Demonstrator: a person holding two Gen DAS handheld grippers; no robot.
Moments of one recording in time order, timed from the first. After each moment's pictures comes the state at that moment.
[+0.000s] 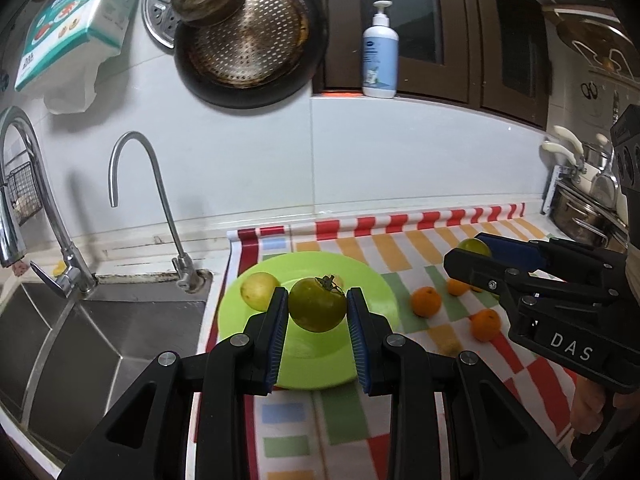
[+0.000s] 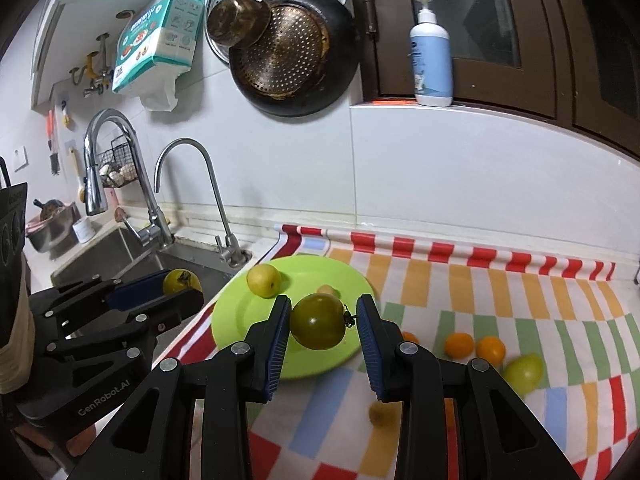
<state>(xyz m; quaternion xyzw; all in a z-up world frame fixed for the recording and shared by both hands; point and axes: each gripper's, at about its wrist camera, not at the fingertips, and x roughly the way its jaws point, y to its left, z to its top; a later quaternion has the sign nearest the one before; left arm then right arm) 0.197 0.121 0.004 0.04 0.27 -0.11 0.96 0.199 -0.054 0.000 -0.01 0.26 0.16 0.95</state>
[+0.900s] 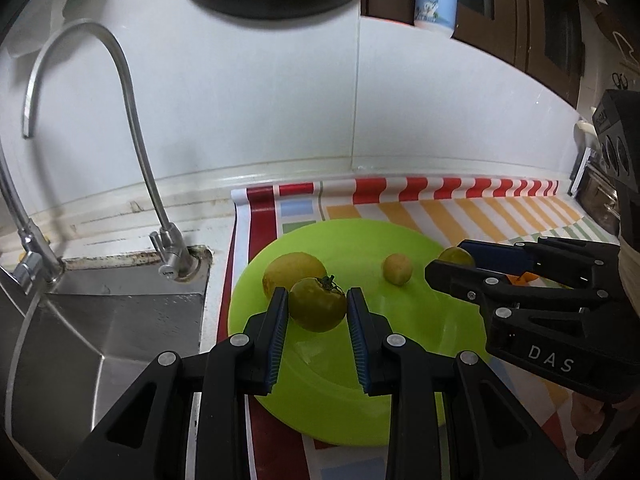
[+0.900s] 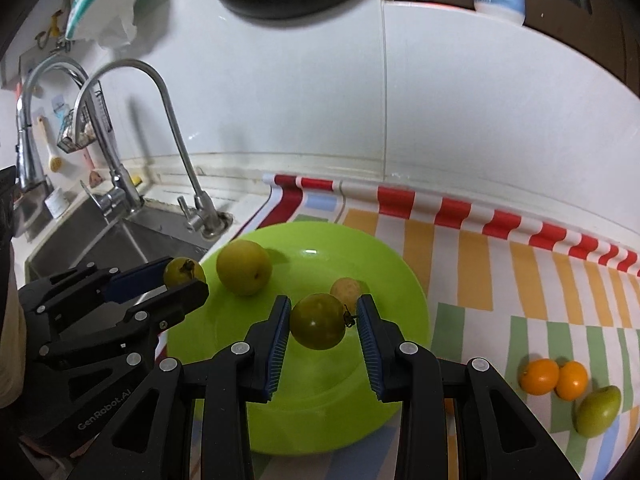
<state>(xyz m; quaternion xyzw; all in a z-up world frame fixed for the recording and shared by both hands) 0.301 0.156 -0.067 0.03 0.34 -0.12 0.93 0.314 0.005 -0.069 -0.02 0.36 0.15 0.92</state>
